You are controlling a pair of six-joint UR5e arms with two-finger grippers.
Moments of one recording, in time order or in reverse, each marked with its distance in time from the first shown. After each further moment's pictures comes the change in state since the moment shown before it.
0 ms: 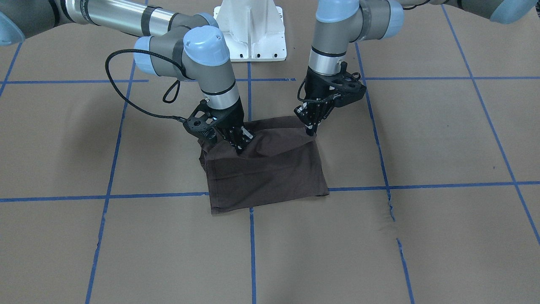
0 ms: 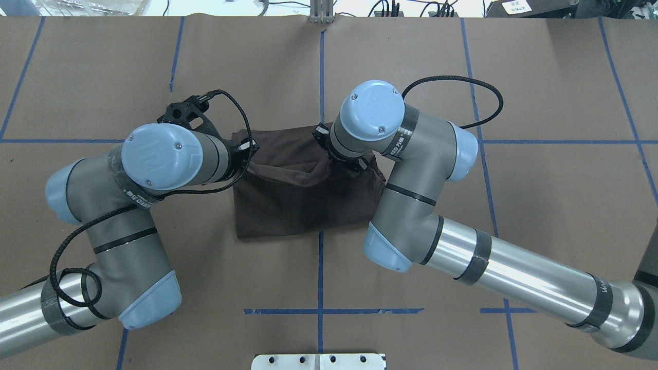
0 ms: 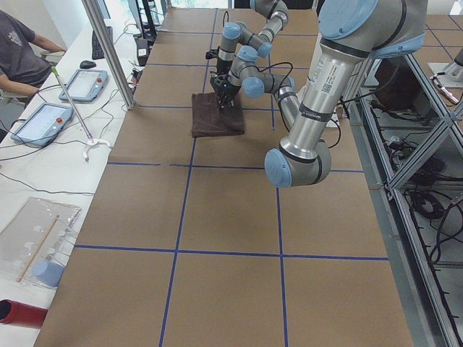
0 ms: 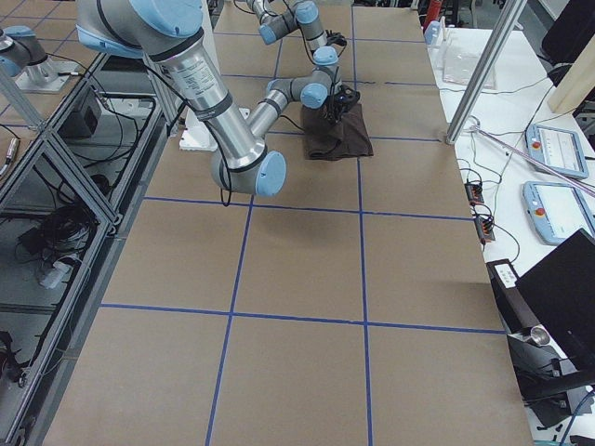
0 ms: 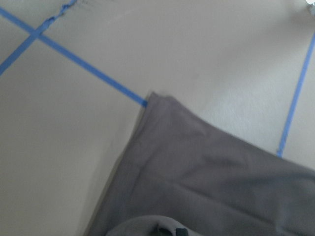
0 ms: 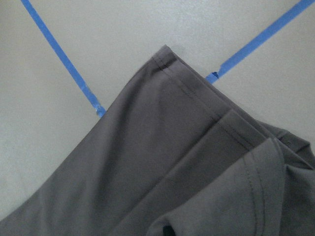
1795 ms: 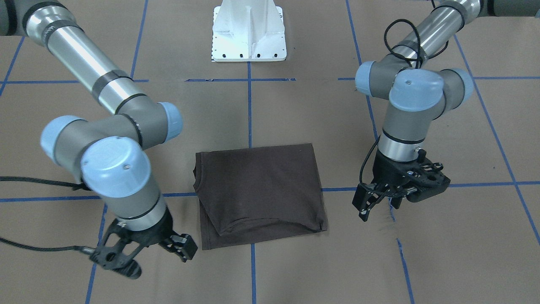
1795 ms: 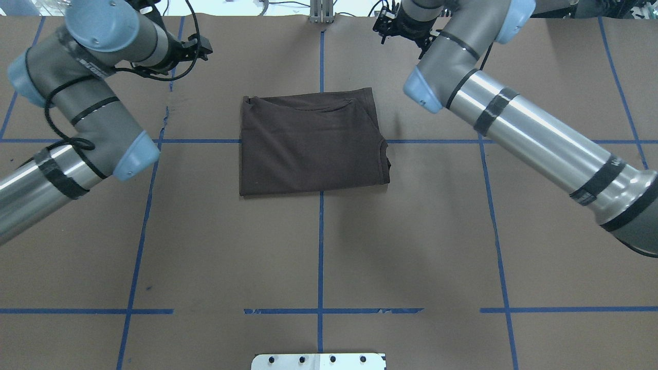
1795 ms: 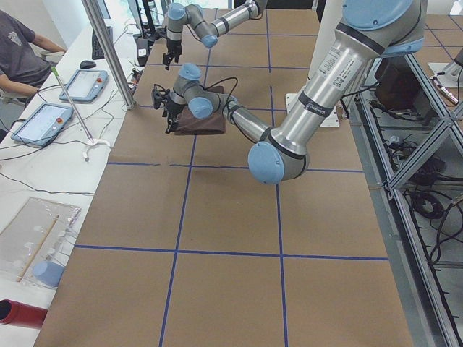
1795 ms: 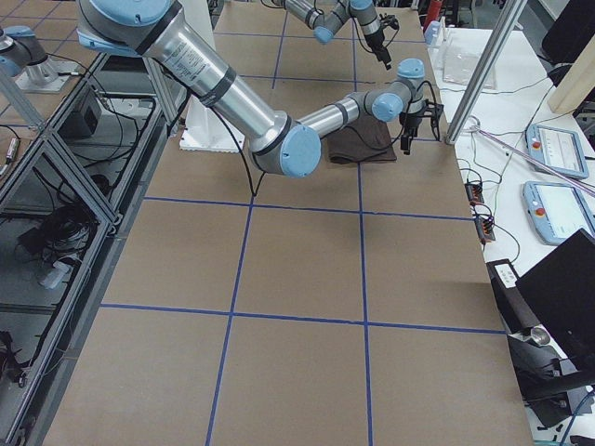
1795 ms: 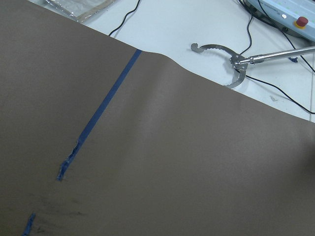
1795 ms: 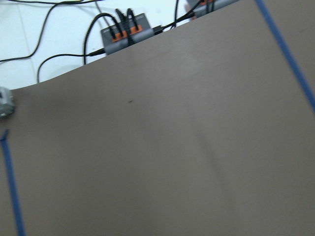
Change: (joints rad) left arm -0.374 -0.049 0.331 -0.255 -0.207 0.512; right arm 0.405 0.108 -0.424 0.100 0.224 -0.665
